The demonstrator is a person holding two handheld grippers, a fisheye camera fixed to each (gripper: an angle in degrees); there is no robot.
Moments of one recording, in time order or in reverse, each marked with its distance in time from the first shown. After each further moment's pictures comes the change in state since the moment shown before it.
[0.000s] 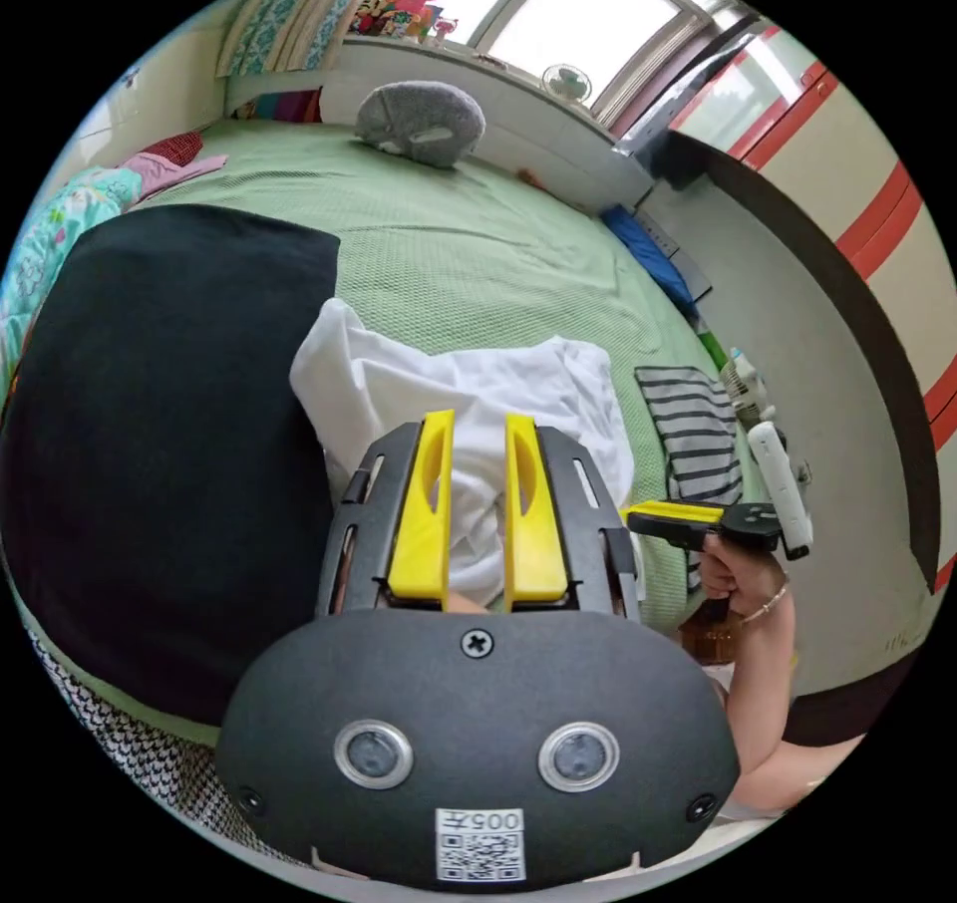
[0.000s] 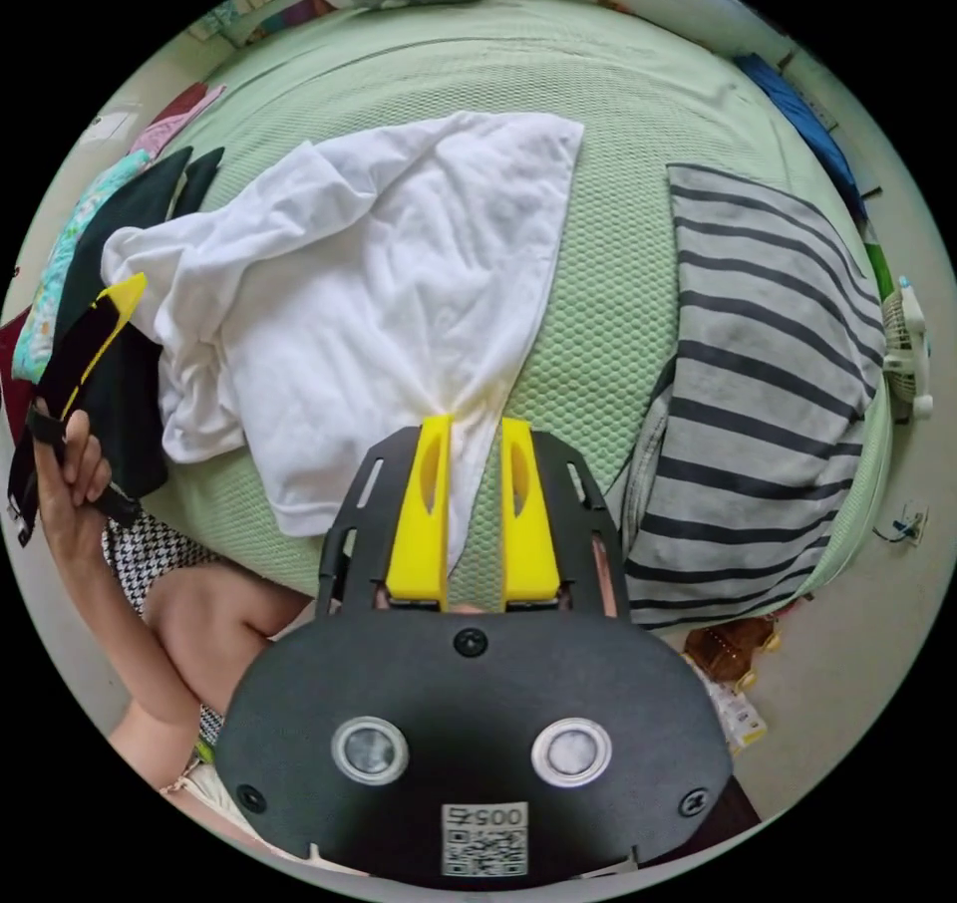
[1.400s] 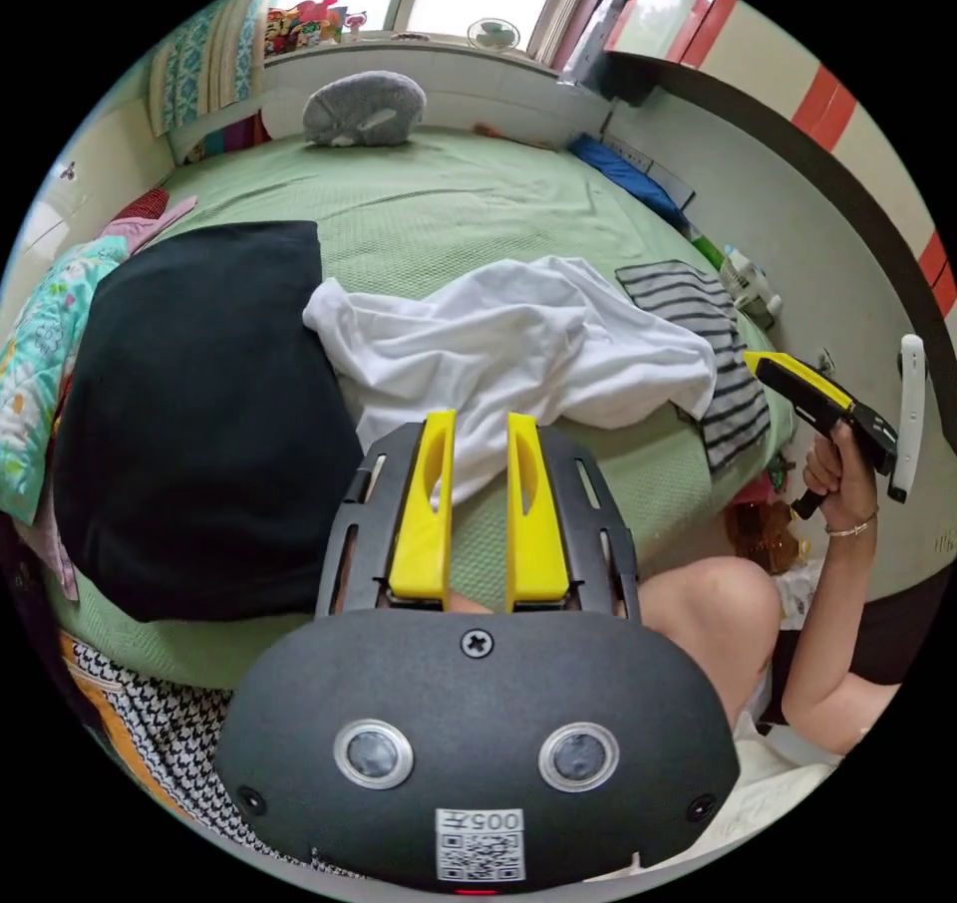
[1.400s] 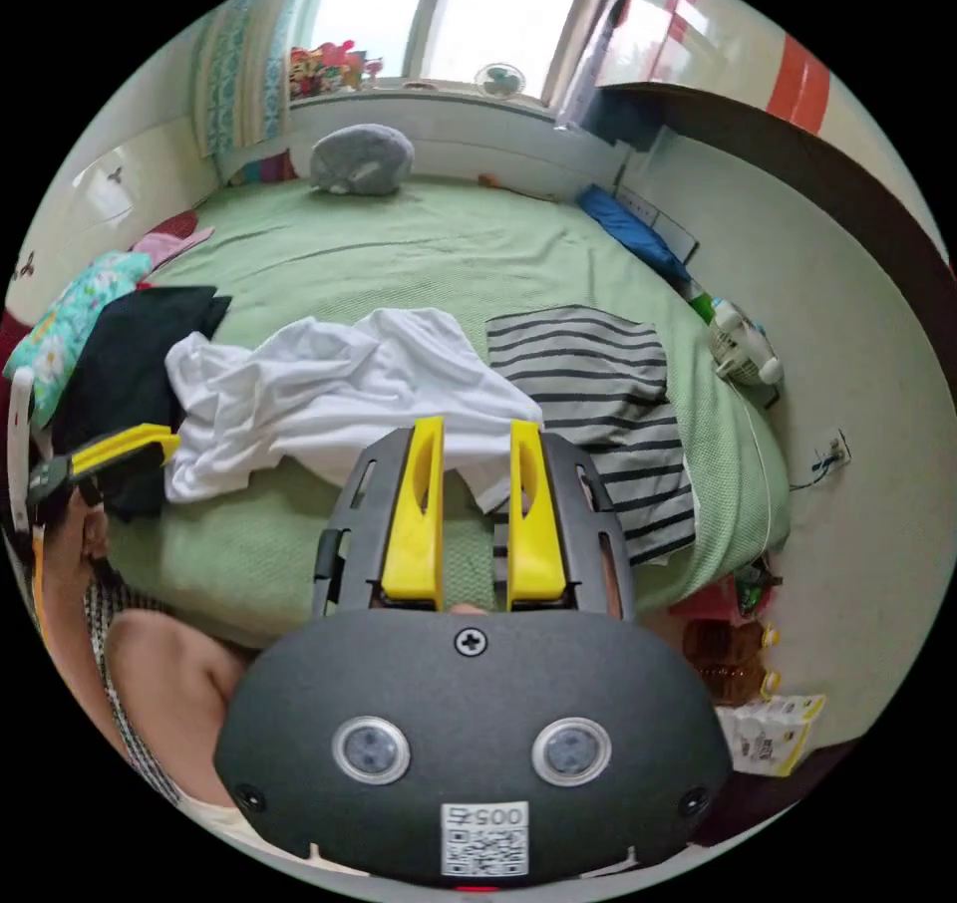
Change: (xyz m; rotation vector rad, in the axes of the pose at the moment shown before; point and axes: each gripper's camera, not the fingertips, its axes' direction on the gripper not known) left arm 0.069 0.110 -0.059 -0.119 -0.097 0.206; right arm -0.001 0.256 -0.145 0.547 0.202 0.134
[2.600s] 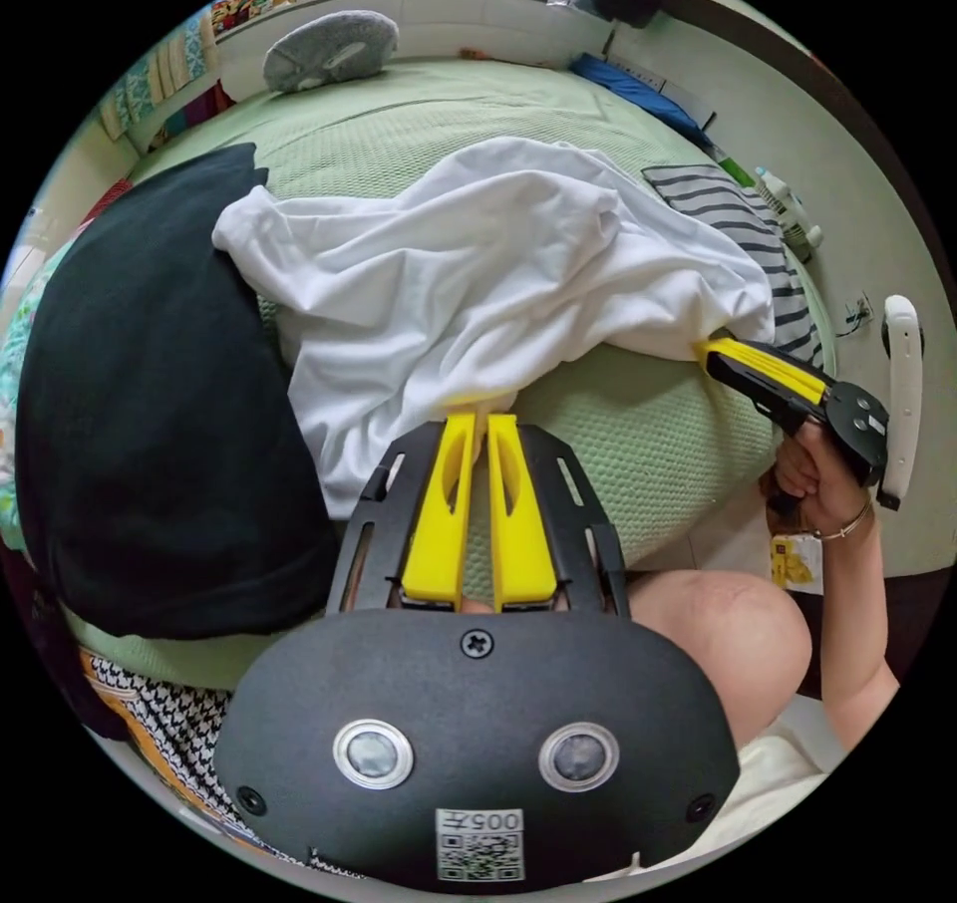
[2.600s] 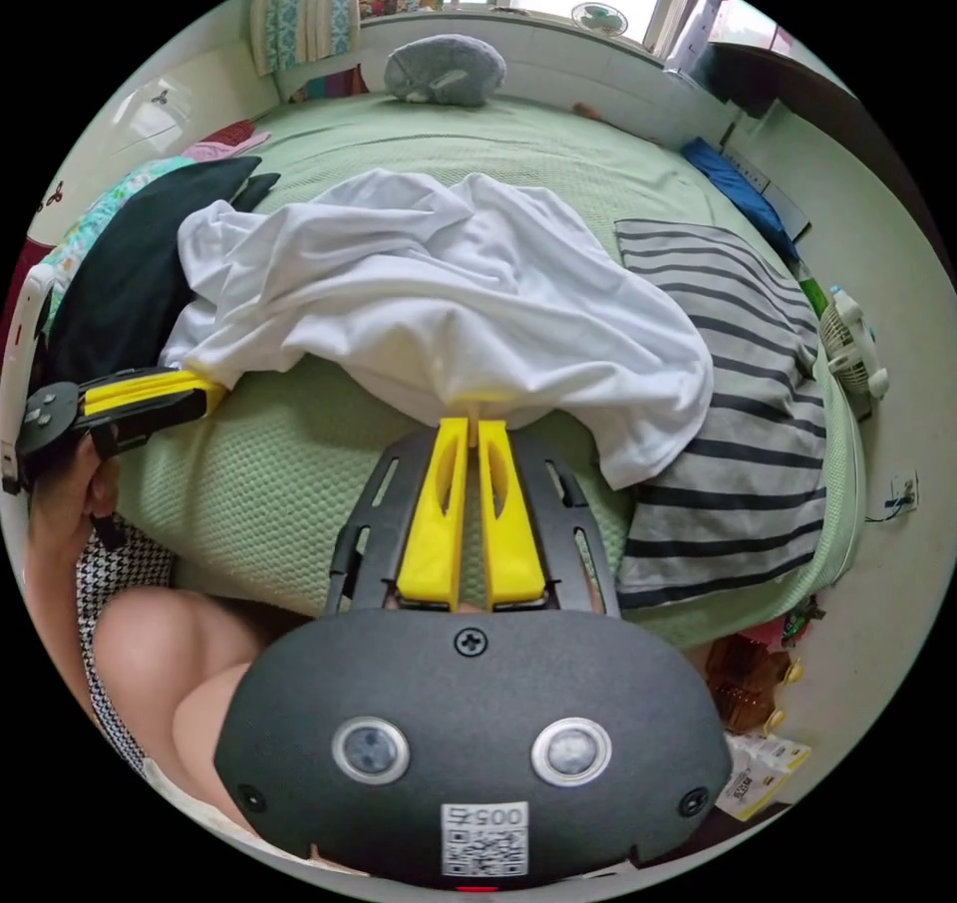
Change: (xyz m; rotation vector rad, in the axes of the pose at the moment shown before) left arm 0.058 0.059 -0.001 -0.184 -0.067 0.052; right arm -0.033 0.034 0.062 -0.172 -0.153 -0.134
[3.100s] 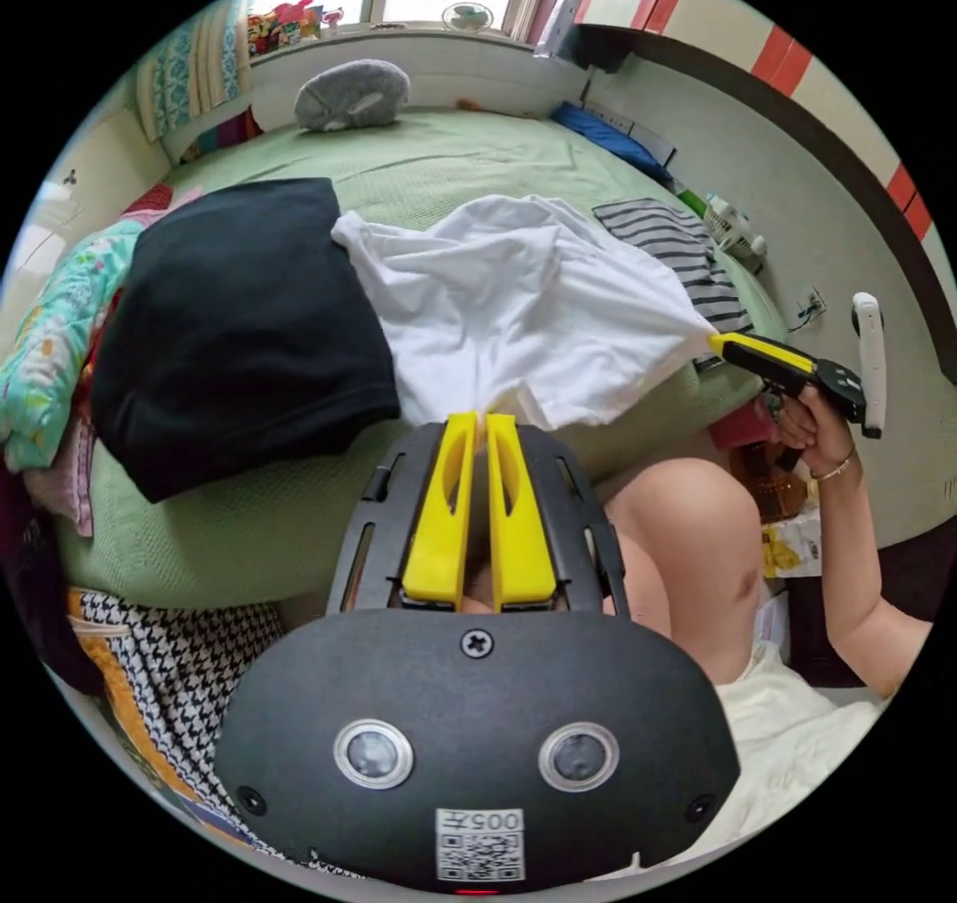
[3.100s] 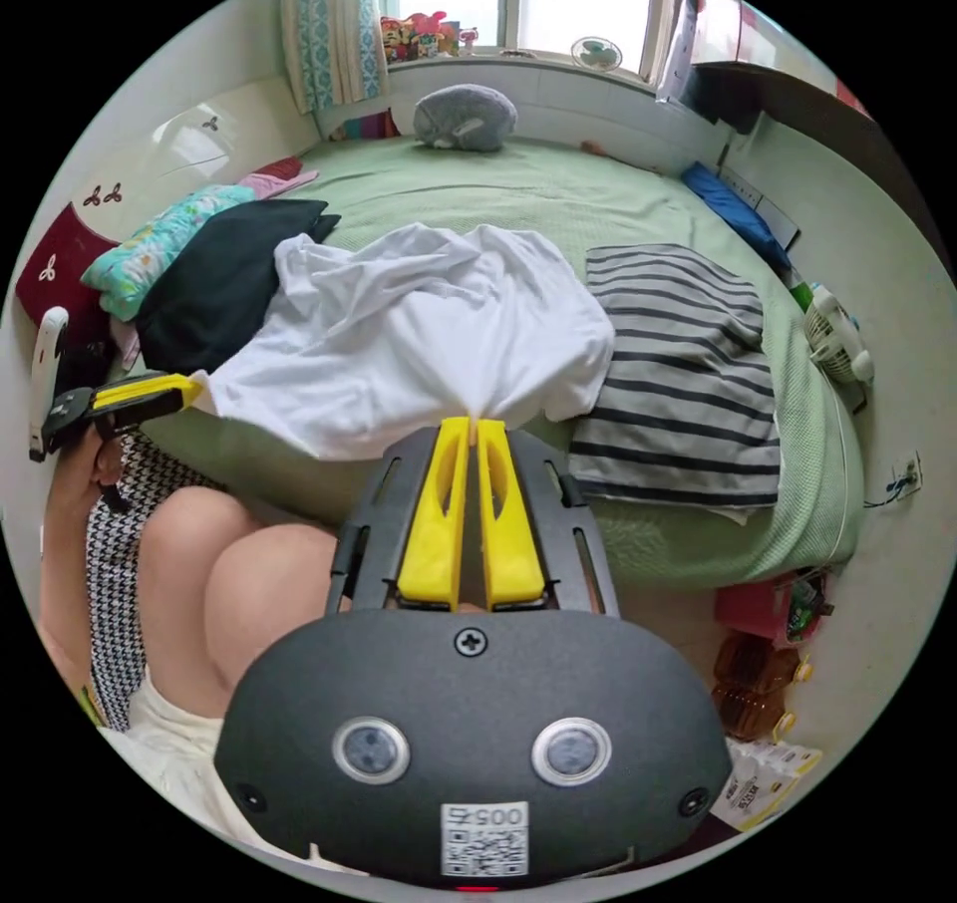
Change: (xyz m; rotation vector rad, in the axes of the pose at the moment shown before) left arm -0.009 0.118 -0.127 0.132 0.031 0.002; right arm 0.041 0.061 -0.108 0.097 -0.094 -0.020
